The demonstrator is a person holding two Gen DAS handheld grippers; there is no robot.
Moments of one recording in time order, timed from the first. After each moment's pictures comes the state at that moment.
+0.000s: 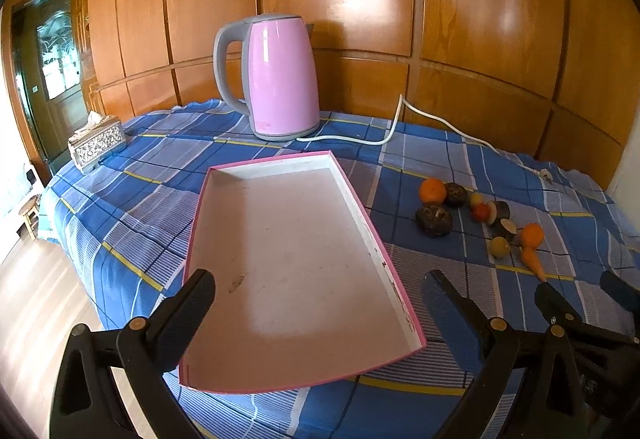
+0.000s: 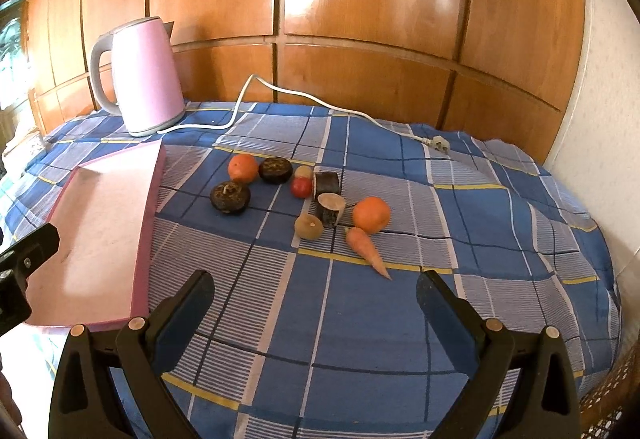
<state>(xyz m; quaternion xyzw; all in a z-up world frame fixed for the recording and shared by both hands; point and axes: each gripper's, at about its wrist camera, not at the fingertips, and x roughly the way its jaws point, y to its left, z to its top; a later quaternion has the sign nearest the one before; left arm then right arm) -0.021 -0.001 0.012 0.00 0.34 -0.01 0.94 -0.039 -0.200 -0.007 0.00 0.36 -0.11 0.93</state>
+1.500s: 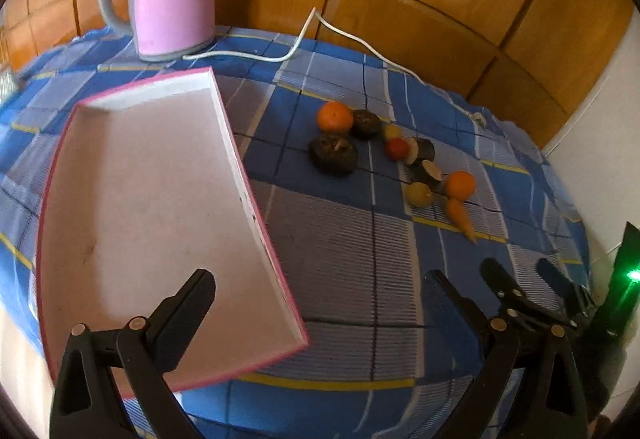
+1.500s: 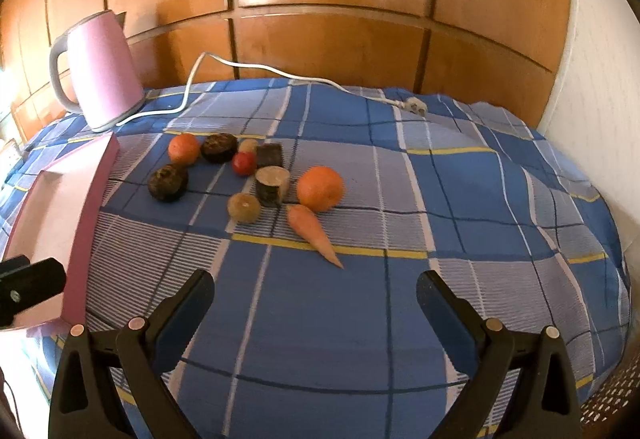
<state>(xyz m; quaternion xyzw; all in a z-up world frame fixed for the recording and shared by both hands) 0.032 -0.056 -0.022 -0.04 0.47 -0.16 0.86 -0.029 -0.261 -0.040 0.04 0.39 -0.13 0.91</state>
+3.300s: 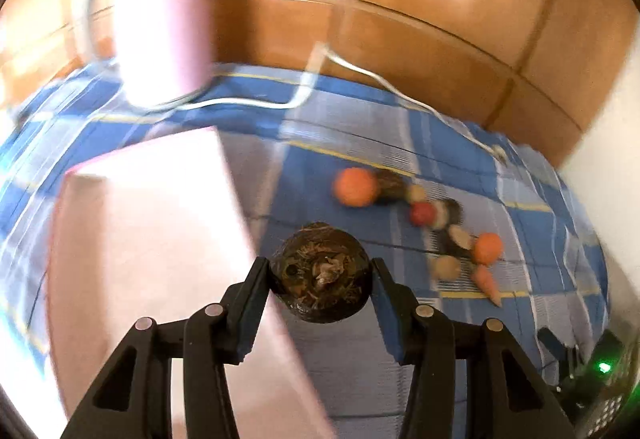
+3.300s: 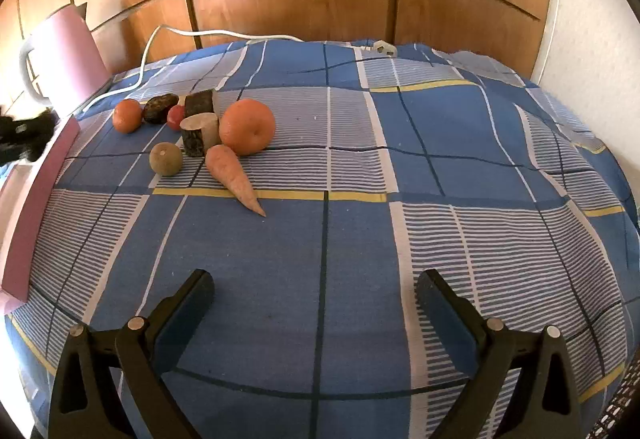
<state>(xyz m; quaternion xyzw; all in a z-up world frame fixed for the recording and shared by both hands) 0.093 -0.045 -0.012 -0.04 0.44 -0.14 0.89 -0.036 -0.309 -0.087 0.07 0.42 -0.14 0.90</state>
